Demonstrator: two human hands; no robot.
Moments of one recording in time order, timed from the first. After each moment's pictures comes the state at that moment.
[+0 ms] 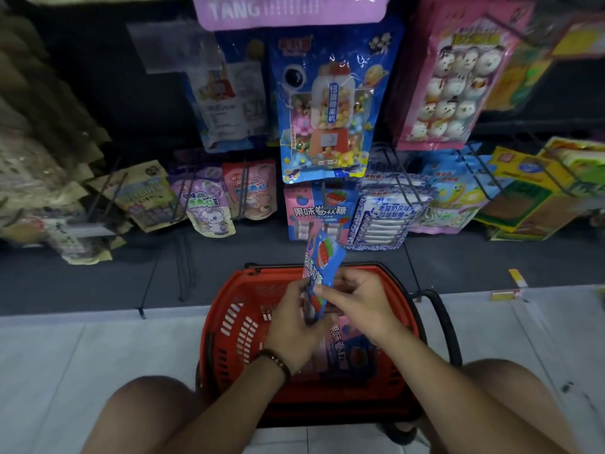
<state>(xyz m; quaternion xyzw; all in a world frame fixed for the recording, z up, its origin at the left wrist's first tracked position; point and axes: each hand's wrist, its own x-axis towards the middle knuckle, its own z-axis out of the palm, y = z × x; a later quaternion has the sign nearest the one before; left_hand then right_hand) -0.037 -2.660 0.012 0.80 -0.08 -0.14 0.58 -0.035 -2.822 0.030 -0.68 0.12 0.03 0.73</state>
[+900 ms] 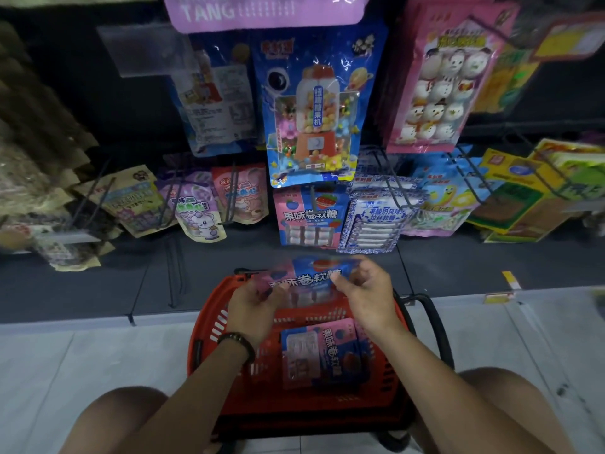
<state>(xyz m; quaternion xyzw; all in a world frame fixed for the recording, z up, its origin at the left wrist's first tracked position) 0.011 -2.636 0.008 0.80 0.04 -0.06 0.59 -0.023 -2.850 0.022 -0.73 0.19 -0.09 0.65</state>
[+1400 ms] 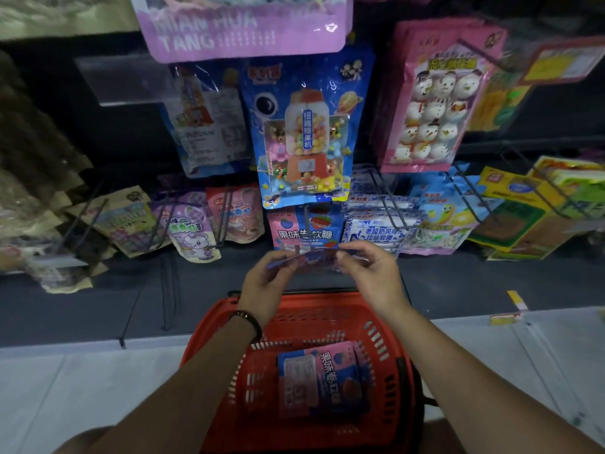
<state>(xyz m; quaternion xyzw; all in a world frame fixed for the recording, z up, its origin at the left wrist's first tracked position) 0.073 -2.681 0.030 0.74 -0.03 -0.09 0.66 0.038 -2.896 0.042 -0.73 0.14 -0.12 0.66</state>
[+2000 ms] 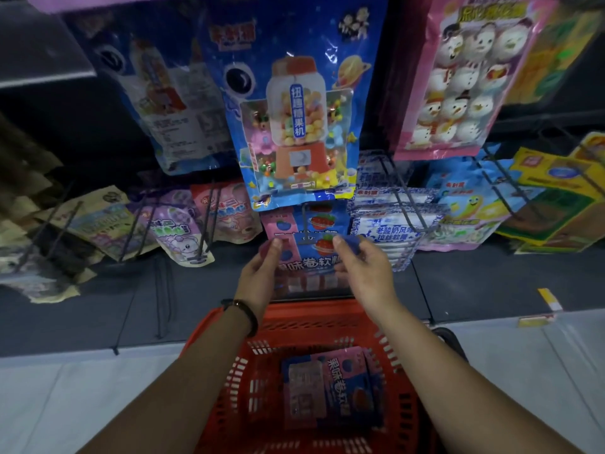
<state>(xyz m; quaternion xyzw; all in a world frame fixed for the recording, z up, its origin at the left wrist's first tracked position) 0.136 -2.695 -0.004 0.70 0.12 -0.18 0.68 0.092 -2.888 0.004 -0.70 0.21 -0.09 0.68</state>
